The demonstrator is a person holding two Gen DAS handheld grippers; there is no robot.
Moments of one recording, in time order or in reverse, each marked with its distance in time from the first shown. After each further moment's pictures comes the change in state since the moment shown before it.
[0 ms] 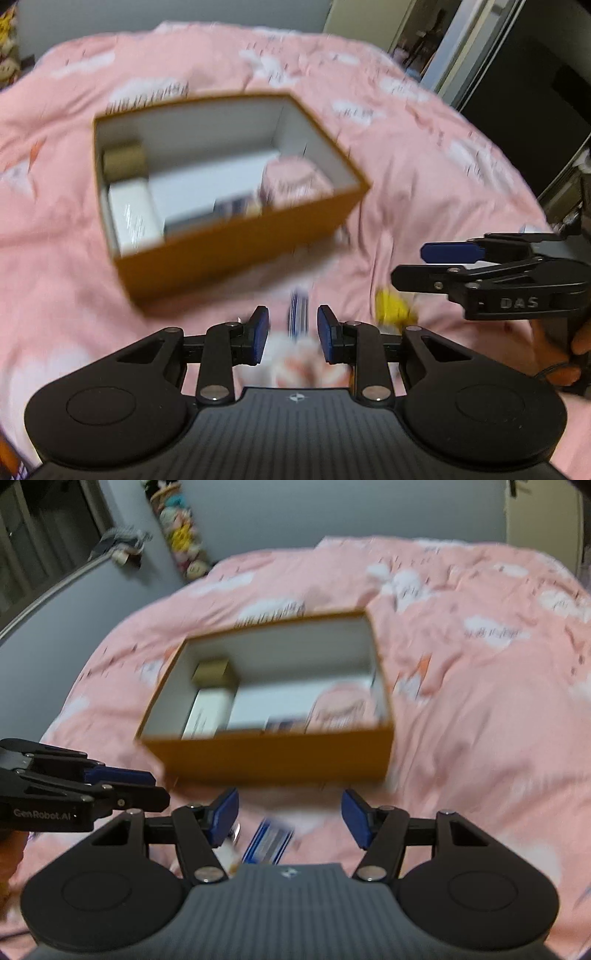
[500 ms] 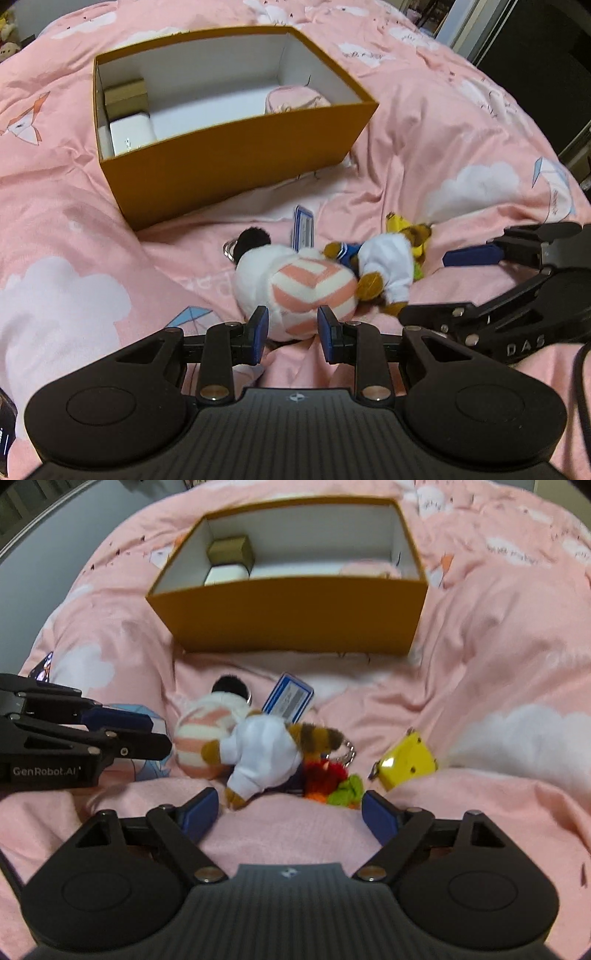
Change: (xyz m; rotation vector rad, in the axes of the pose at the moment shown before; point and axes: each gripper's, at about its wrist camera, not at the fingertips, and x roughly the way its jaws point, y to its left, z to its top) left arm 0.018 -0.010 -0.046 0.029 0.120 0.051; right arm 0.020 0.017 -0.055 -0.052 0.262 -0.027
